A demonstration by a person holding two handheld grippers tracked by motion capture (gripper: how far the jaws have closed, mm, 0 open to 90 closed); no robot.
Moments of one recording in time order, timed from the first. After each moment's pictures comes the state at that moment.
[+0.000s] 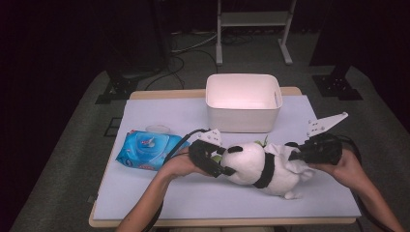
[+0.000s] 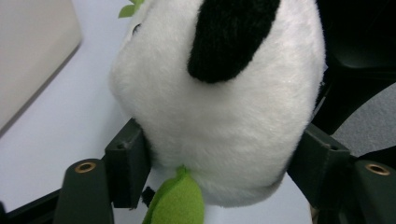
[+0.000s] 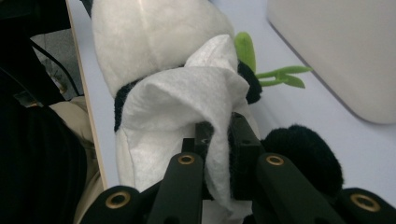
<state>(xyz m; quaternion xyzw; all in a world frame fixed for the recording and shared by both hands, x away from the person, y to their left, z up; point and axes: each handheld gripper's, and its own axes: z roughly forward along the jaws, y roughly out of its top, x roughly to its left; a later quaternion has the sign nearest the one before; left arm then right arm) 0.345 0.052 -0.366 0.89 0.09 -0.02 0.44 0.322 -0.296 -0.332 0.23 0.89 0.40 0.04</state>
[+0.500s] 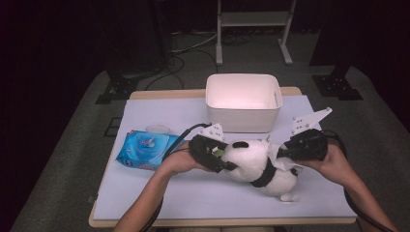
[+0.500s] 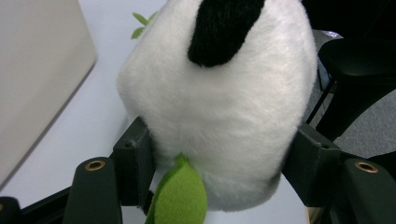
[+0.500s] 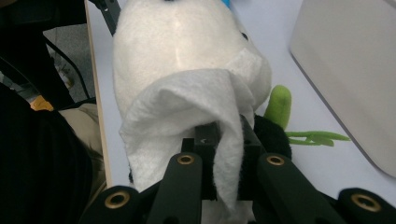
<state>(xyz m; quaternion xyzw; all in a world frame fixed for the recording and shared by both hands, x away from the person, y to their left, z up) 0.341 0.050 -0.338 0.89 0.08 0.00 0.44 0.324 -0.256 -0.314 0.19 0.90 0.40 0.04</state>
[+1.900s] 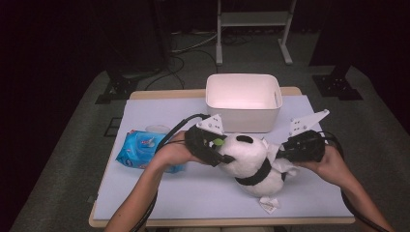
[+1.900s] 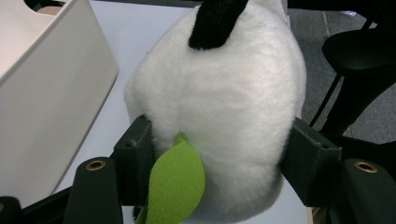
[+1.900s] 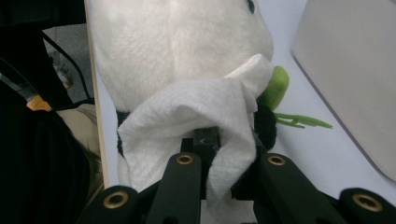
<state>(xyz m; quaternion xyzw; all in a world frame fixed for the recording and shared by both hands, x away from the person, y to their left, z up) 0.334 0.054 -0.295 0.91 0.06 0.04 0.41 0.323 -0.251 -0.319 0.18 0.90 0.40 0.04</state>
